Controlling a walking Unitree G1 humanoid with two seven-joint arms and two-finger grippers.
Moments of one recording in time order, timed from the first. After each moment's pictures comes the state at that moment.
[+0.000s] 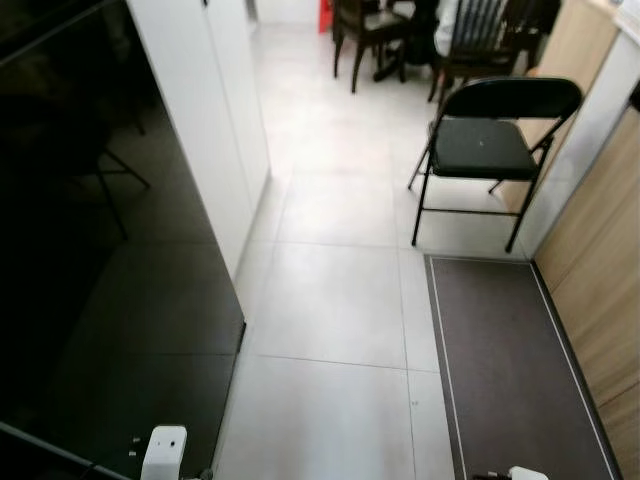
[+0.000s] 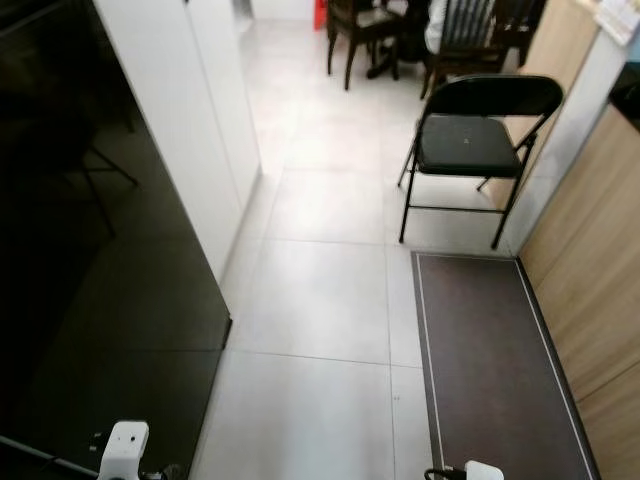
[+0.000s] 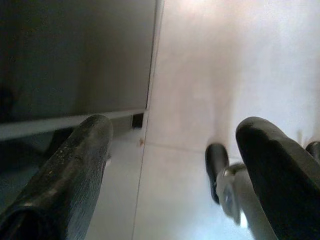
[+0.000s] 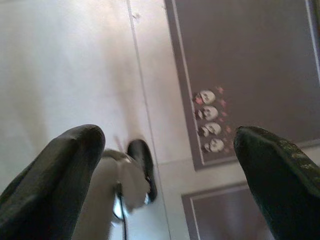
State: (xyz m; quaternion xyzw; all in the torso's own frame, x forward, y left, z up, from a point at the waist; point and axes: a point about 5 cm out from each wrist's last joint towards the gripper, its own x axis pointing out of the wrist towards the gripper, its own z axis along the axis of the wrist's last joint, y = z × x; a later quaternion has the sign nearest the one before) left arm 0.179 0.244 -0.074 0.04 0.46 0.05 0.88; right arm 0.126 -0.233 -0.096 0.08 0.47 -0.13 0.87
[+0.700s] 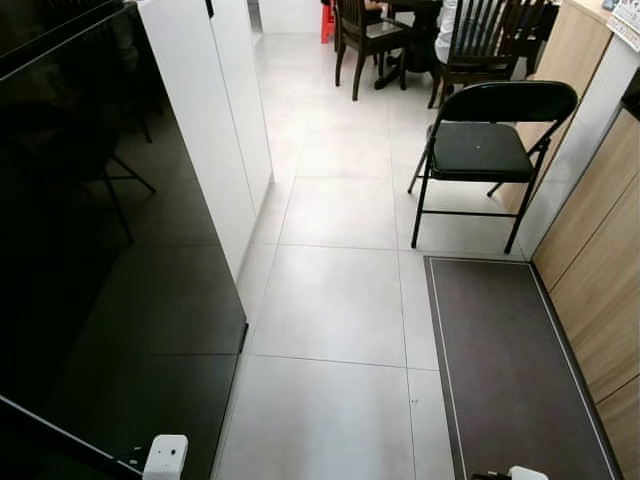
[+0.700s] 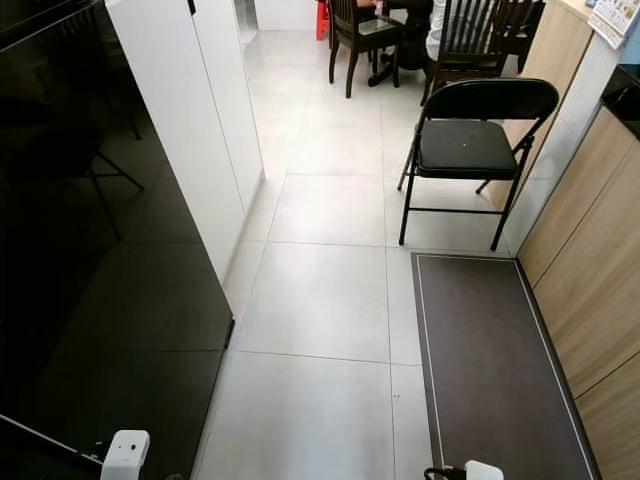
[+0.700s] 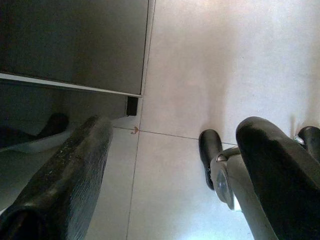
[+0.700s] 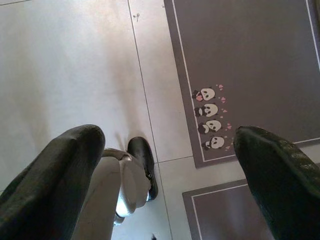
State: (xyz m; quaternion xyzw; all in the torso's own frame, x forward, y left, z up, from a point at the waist) left arm 0.175 0.242 -0.076 0.03 0.47 0.03 0.88; right arm 0.125 -0.234 -0.097 0.09 0.47 -0.13 0.87
